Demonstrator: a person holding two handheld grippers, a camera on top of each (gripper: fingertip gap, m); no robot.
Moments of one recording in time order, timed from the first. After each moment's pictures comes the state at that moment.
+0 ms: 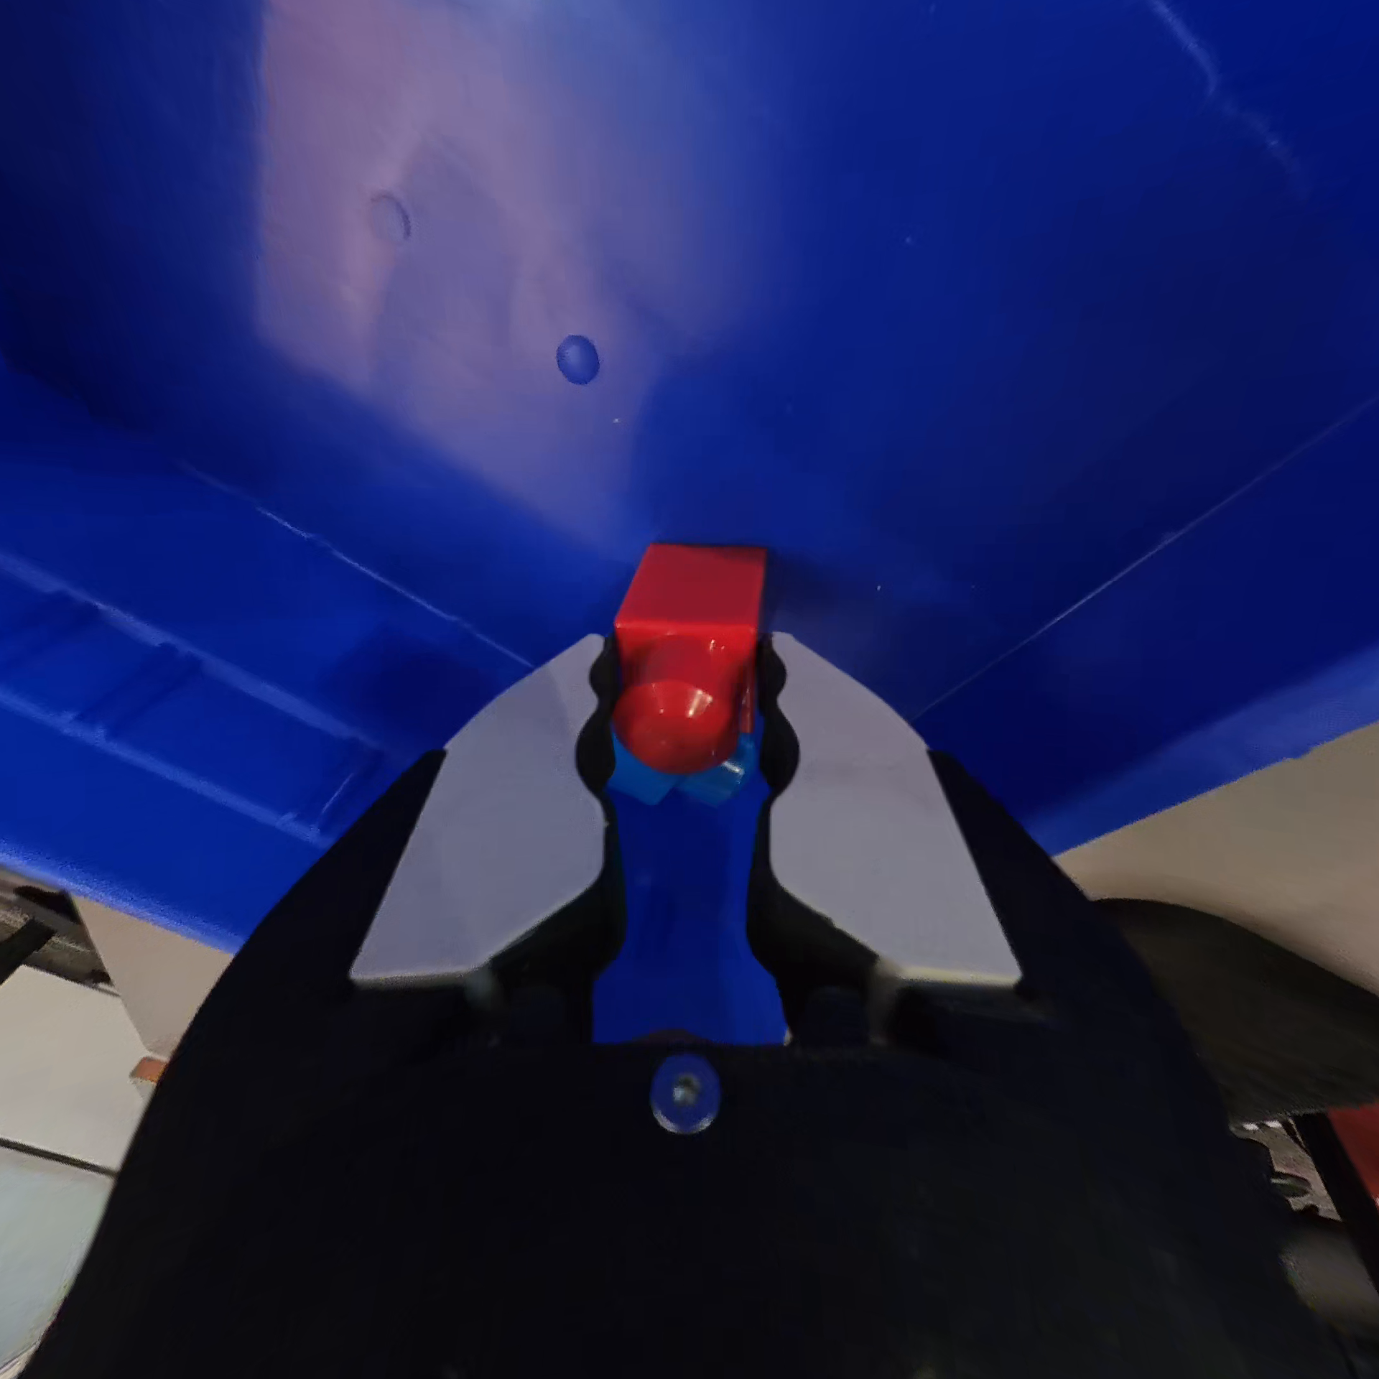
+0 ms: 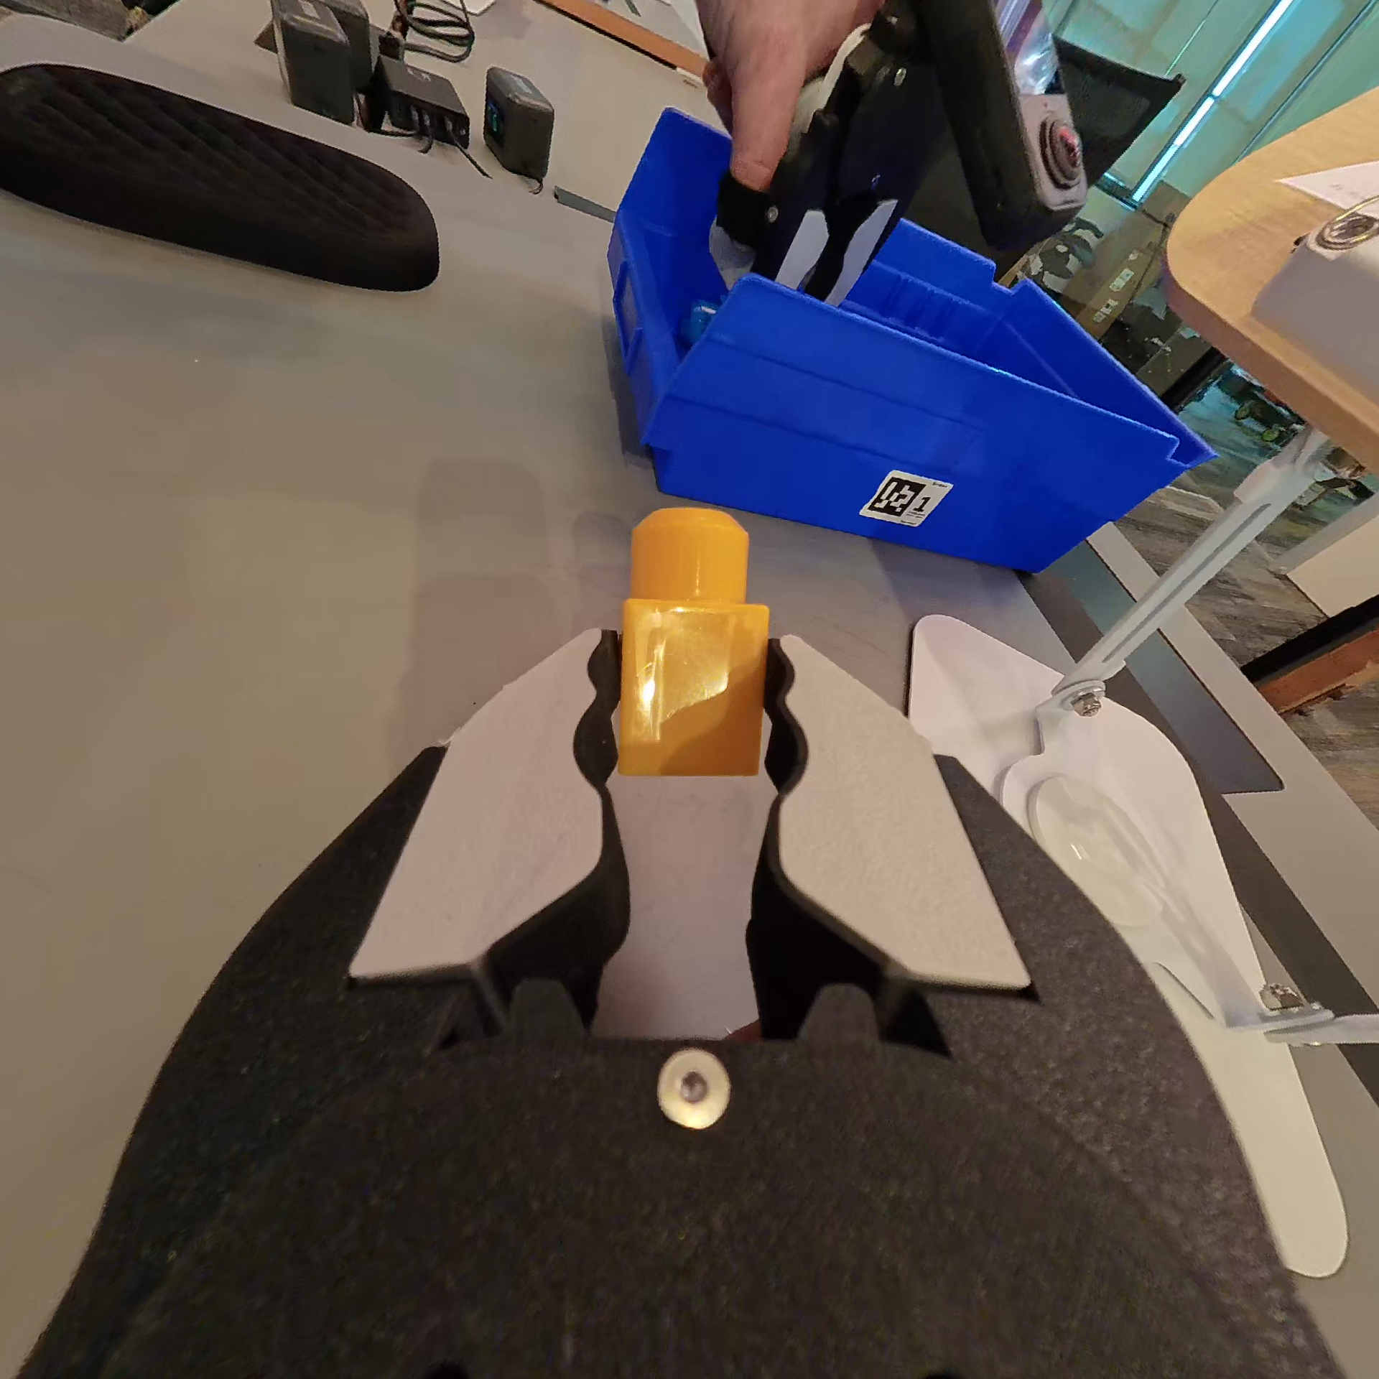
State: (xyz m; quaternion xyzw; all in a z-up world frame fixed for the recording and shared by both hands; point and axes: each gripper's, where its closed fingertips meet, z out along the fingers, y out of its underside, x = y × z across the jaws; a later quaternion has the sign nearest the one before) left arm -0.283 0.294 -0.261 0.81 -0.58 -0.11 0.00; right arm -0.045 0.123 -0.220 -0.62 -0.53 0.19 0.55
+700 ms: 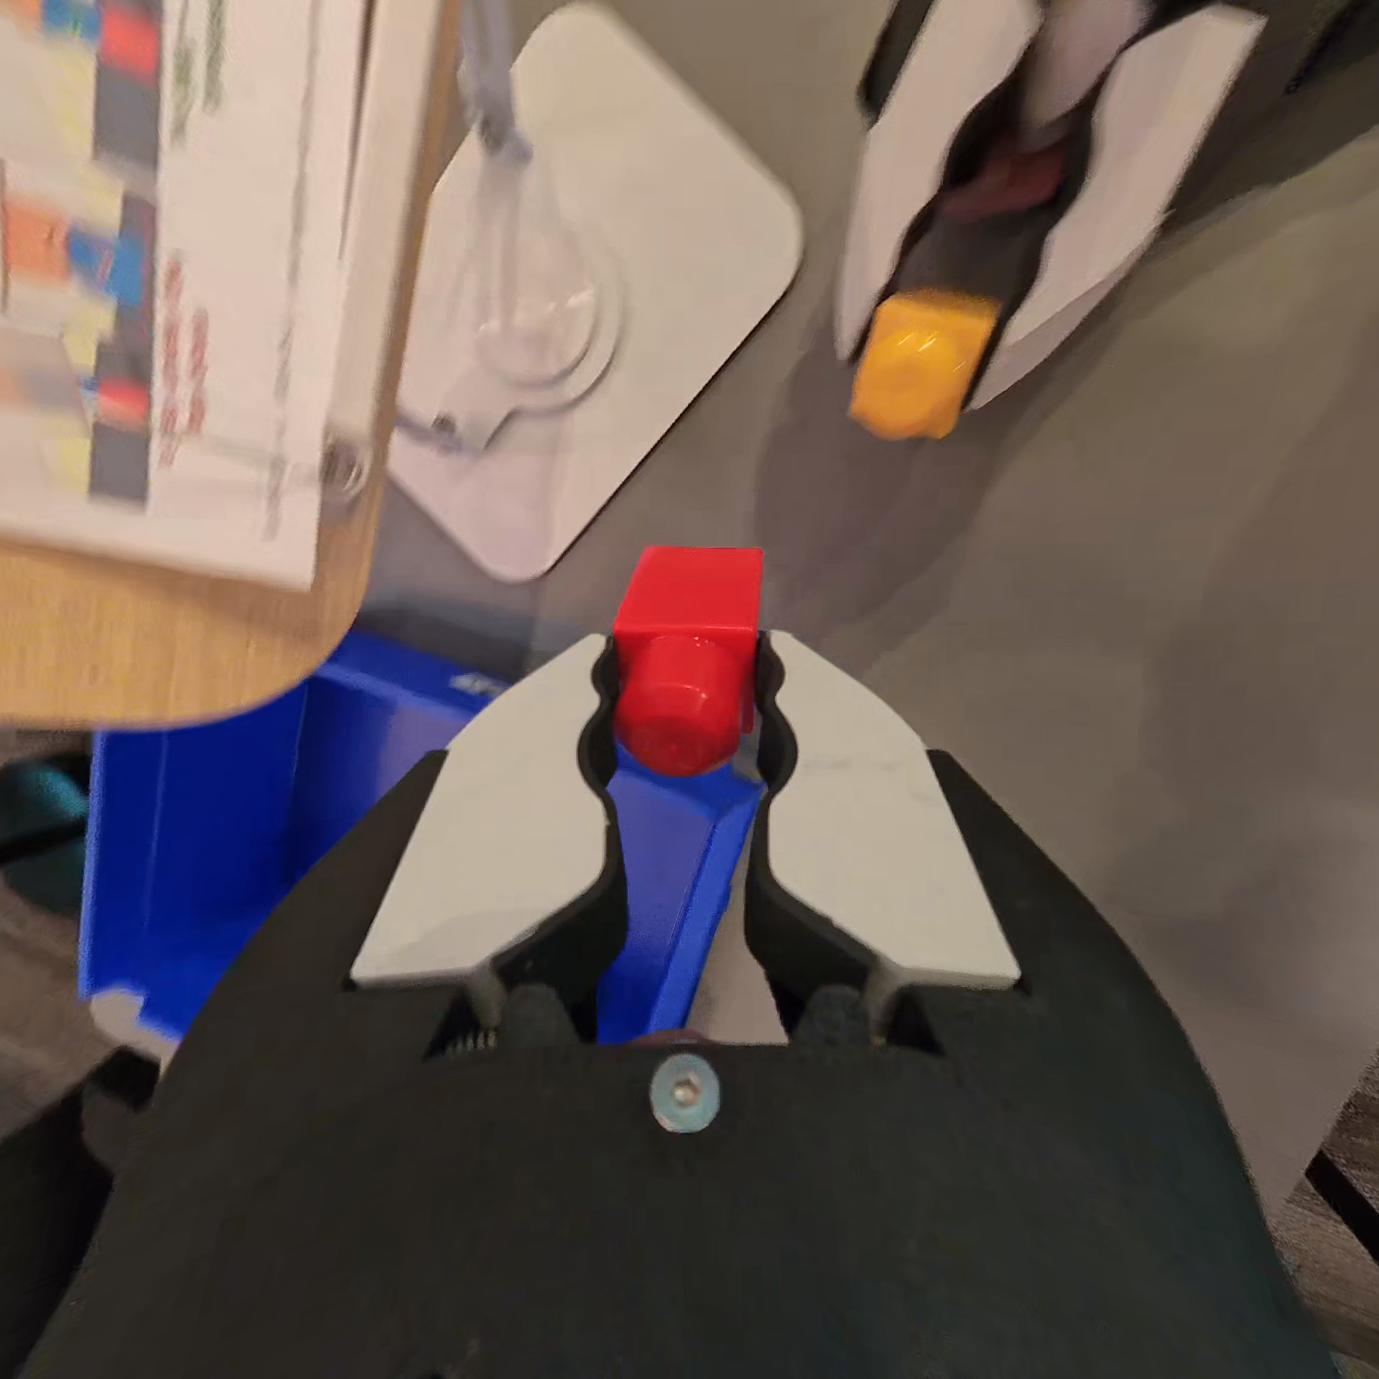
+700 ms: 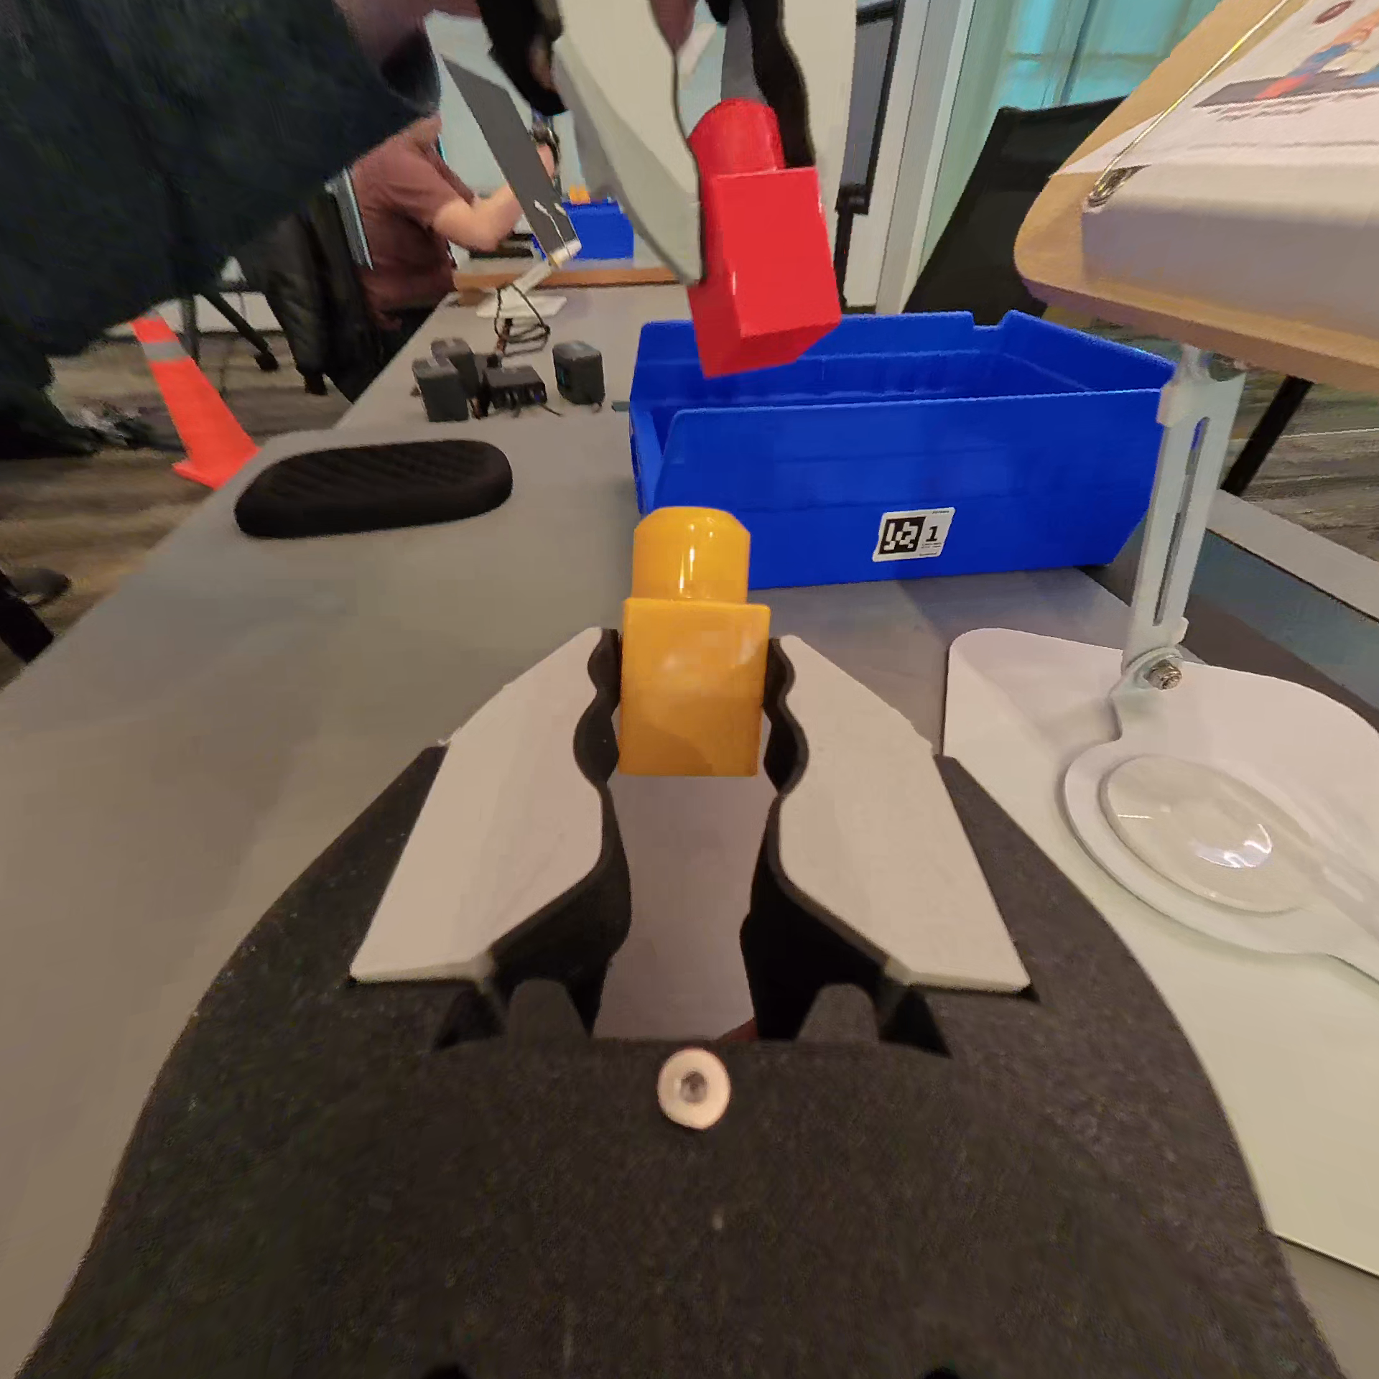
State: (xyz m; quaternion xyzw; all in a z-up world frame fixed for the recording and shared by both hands) left arm -0.100 0.186 -0.125 0.69 -0.69 0.07 -0.21; right arm -0.025 0.133 -0.190 -0.63 -0.43 0.37 0.54
